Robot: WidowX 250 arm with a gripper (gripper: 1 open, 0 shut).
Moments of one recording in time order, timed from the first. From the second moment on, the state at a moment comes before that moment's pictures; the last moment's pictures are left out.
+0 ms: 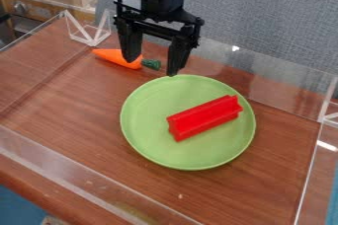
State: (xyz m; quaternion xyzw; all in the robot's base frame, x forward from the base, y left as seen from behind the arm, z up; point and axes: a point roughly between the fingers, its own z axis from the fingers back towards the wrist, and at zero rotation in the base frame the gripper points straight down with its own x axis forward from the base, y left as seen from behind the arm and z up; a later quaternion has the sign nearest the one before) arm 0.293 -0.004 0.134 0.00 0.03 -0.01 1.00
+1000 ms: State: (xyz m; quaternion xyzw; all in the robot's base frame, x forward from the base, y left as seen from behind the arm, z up) arm 0.306 -0.096 0.071 -0.02 0.04 -0.24 0.97
